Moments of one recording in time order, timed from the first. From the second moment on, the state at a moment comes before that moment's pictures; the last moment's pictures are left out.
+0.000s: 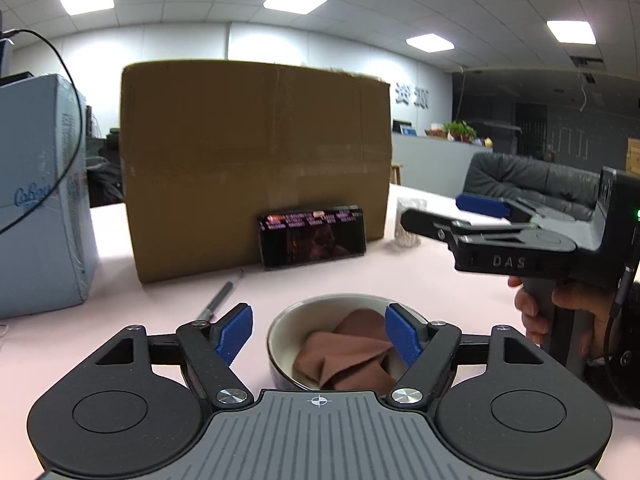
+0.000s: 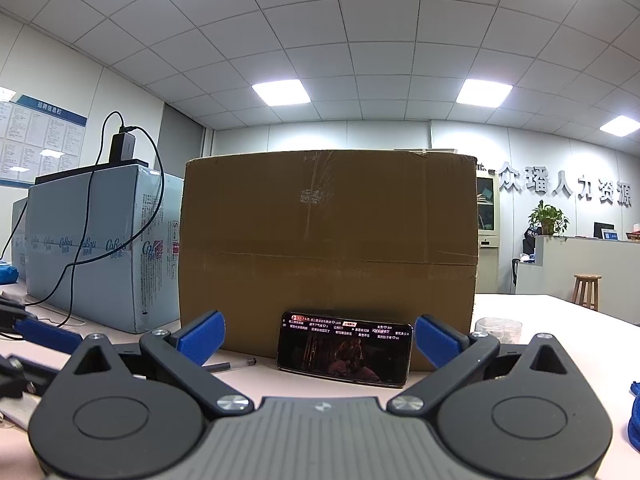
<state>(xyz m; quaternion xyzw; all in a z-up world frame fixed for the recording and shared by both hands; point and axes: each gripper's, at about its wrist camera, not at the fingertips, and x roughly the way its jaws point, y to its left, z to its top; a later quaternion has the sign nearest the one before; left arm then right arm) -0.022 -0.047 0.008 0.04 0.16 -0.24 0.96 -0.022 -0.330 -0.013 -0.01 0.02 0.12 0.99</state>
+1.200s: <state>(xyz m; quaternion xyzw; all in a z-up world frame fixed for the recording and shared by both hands) -0.013 -0.002 -0.006 -0.03 0.17 -0.14 0.98 -0.027 -0.281 0.019 -0.23 0.17 0.42 0.86</state>
